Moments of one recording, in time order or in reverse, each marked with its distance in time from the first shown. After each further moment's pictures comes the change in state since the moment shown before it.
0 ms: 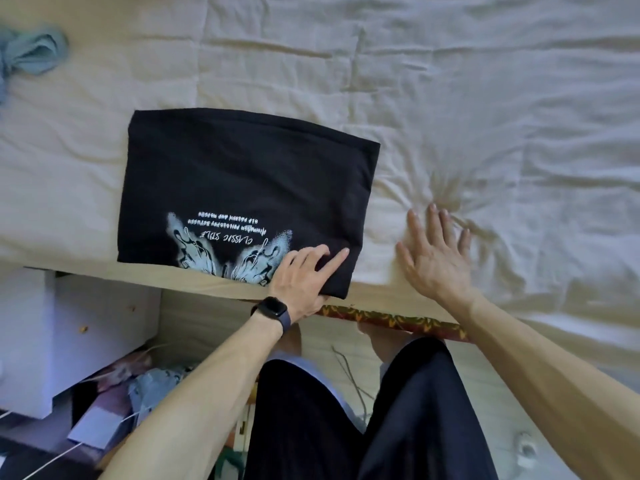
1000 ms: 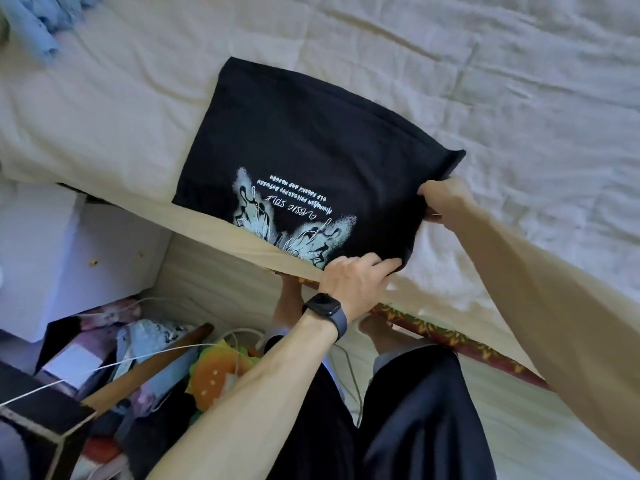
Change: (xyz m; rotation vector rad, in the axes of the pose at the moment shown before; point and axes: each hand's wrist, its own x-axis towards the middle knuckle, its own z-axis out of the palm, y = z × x) left_hand -0.035 0.012 -0.046 -0.441 0.352 -0.251; right_hand 0.097 -0.140 -0.067 0.852 -0.118 0.413
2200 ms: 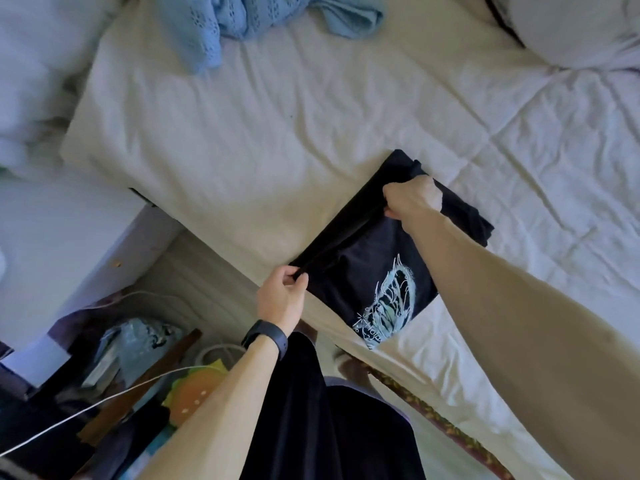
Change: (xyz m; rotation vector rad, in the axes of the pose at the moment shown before) left_hand -0.026 -0.317 -0.138 -0.758 0.127 -1.270; right_hand -0.054 -0.274 0.320 -0.554 0.171 -0.169
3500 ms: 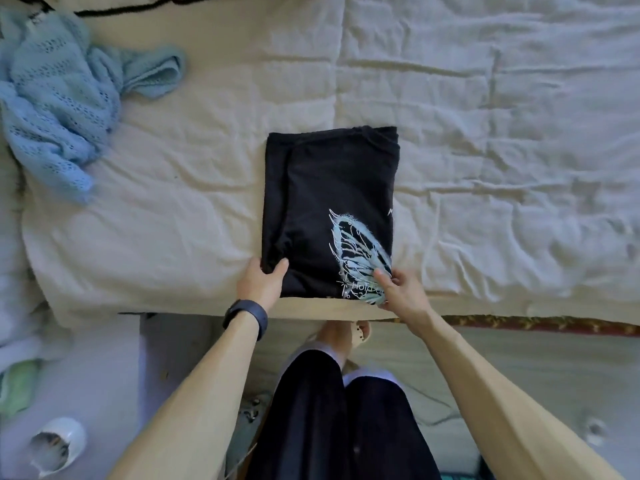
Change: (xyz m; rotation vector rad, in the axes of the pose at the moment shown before) left_hand 0.039 0.037 0.008 0.621 -0.243 0.191; right_hand -0.124 0.268 0.068 0.816 -0.223 0.207
